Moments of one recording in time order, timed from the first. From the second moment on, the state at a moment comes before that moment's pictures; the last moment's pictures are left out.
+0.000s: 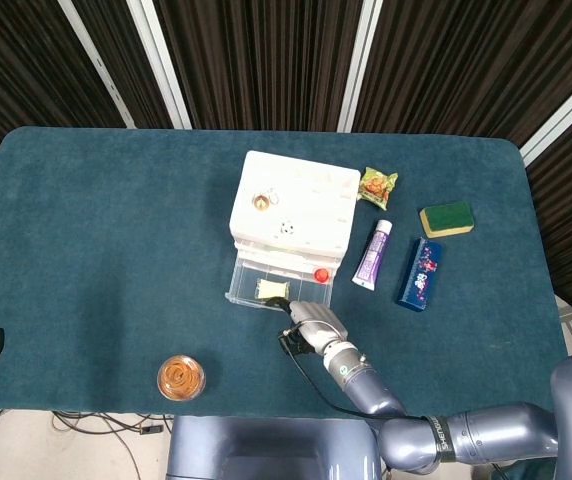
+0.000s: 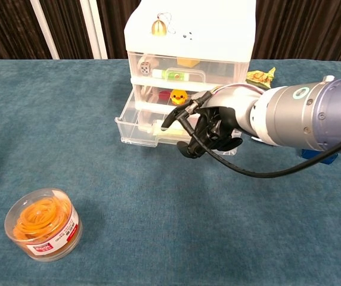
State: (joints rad) left arm -0.03 -1.08 -0.11 -1.76 1.33 1.50 -0.01; right arm 0.99 -1.51 0.25 -2.01 -0.36 1.05 -0.39
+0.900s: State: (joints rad) left arm -0.03 -1.08 -0.11 -1.77 1.33 1.49 -0.02; right arm 1.13 -1.40 0.33 -2.03 -0.28 1.17 -0.62
